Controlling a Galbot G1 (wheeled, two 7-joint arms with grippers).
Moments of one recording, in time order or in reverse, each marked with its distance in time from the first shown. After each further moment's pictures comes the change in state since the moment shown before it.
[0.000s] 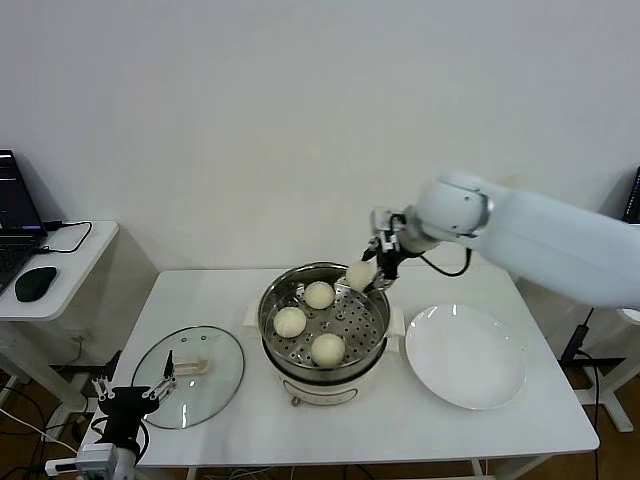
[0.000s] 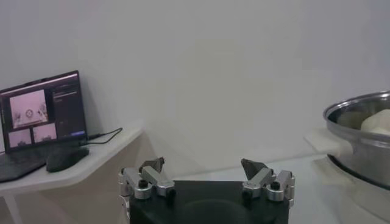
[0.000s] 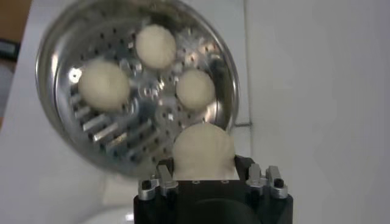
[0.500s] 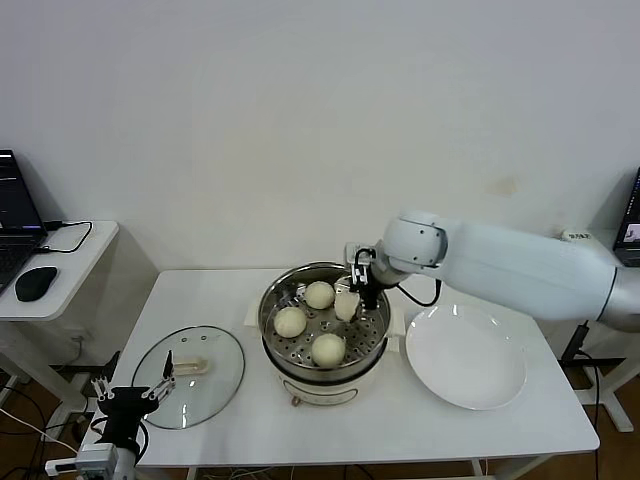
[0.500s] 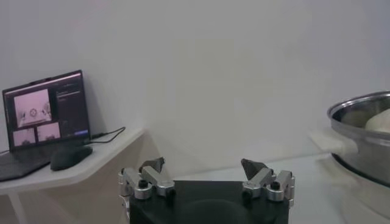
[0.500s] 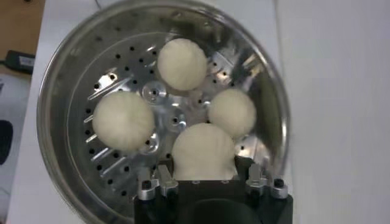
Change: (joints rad) left arm -0.004 -0.002 0.000 0.007 -0.001 -0.003 0.000; right arm -0.075 0.088 -0.074 -0.036 0.047 -0.075 0.082
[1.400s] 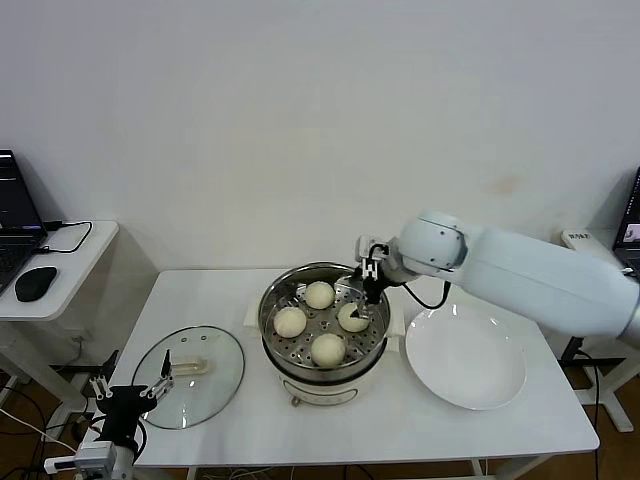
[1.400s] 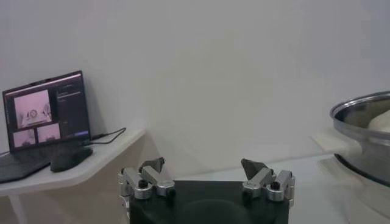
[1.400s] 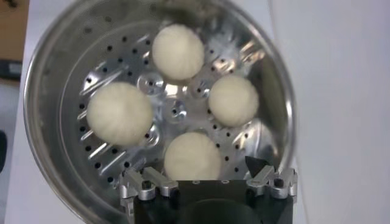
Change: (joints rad) left arm -0.009 0.005 -0.005 0.011 -0.004 0.001 -0.001; right arm -0.090 -0.102 0.155 0.084 0.050 -0.003 0.136
